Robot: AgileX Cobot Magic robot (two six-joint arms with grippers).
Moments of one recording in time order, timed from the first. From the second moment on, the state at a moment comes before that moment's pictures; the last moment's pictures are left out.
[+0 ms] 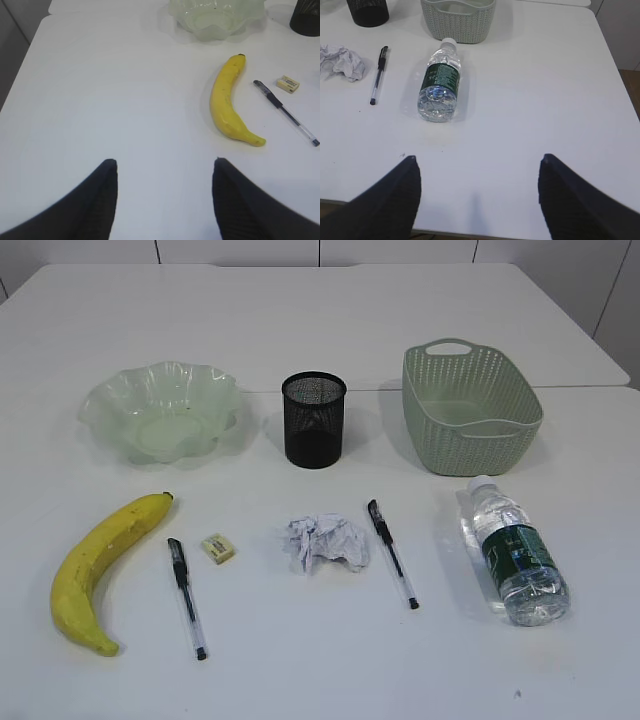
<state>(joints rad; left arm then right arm) 0.03 0.01 -0.53 0.00 1.11 0.03 0.00 -0.02 -0.51 0.01 1.15 -0.13</state>
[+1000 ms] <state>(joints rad) 0.03 0.01 -0.53 0.00 1.11 0.03 0.00 -0.02 -0.51 0.01 1.15 -0.13</state>
